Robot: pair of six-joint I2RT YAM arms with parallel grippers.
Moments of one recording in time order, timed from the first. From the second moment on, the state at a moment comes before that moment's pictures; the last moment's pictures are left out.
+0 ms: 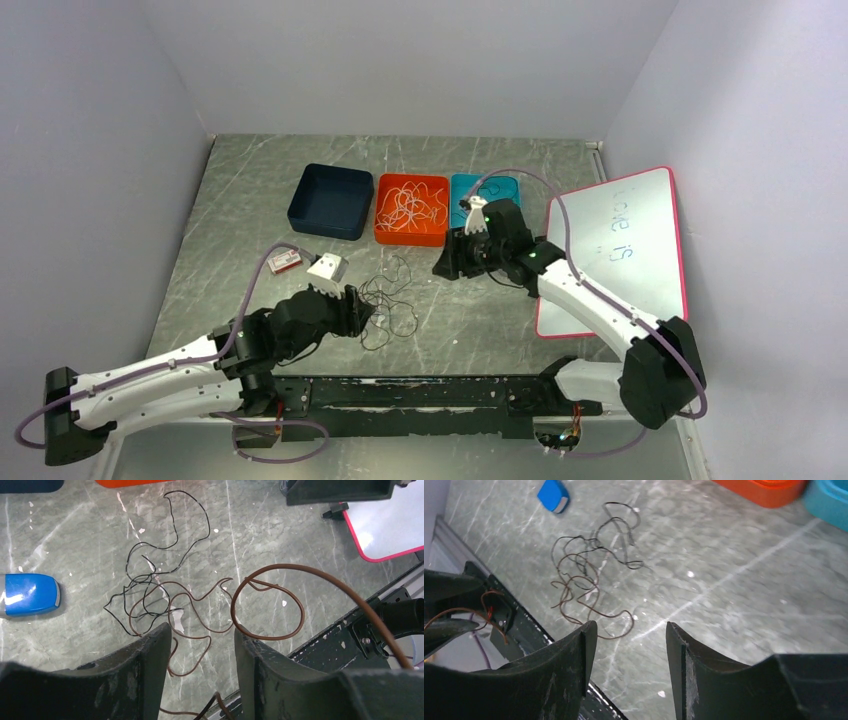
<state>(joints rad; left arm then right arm) -1.14 0.63 0.48 -0.31 -0.44 -0.62 0.53 1.22 0.82 -0.31 -0.35 0.34</state>
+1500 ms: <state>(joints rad) -1.14 0.55 0.49 -0.35 -0.44 -0.62 0.59 1.20 0.79 -0.14 -0.01 0.29</state>
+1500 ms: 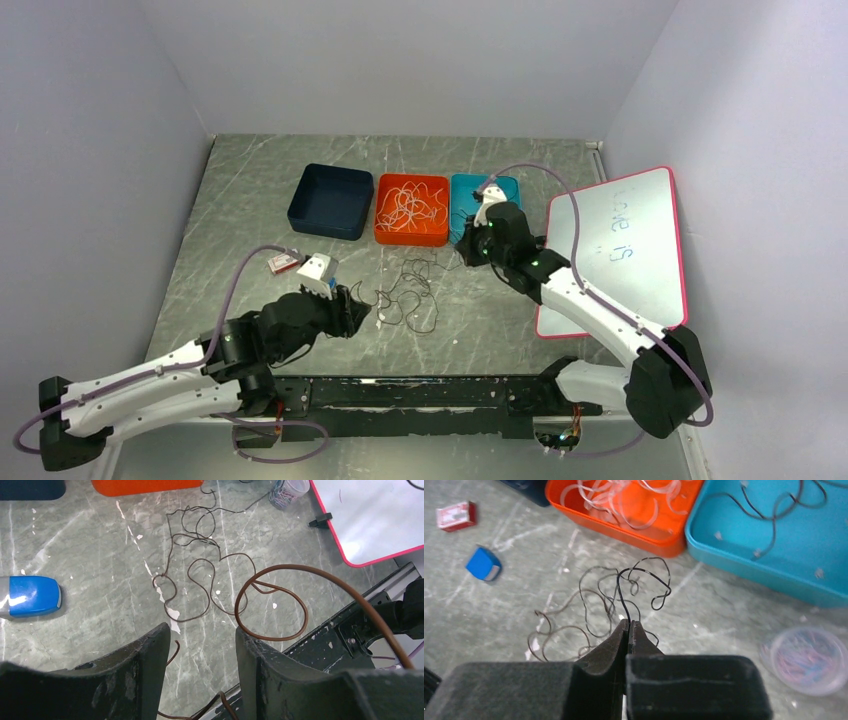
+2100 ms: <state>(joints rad) -1.14 0.50 0.71 -0.43 -0.46 -0.51 0.57 1.12 0.72 -0.21 -0.36 0.21</state>
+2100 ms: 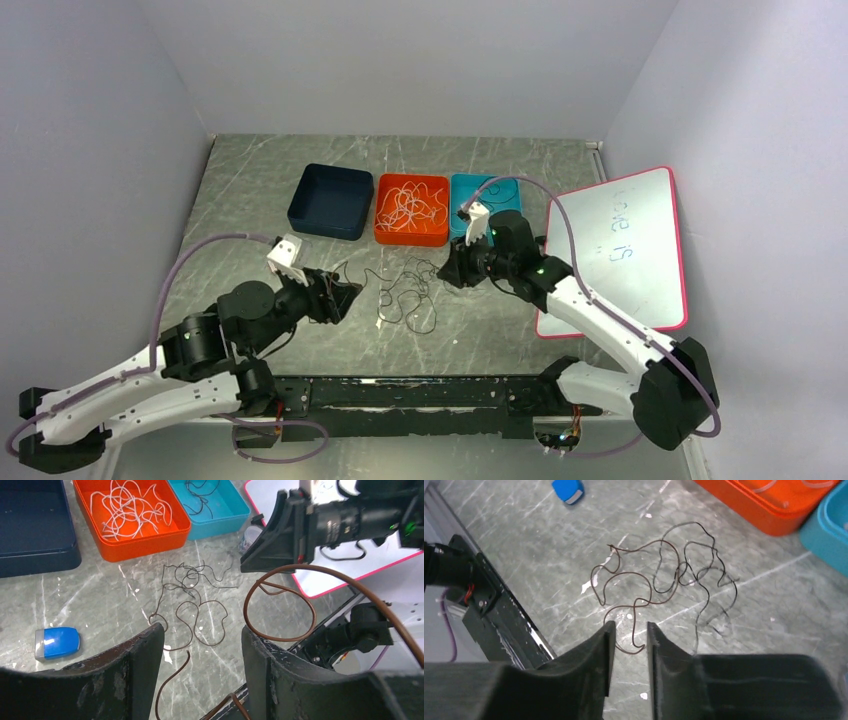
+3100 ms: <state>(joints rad) -1.14 0.72 0.71 -0.32 -0.28 -0.42 0.83 0.83 0.81 0.15 -0.67 -0.02</state>
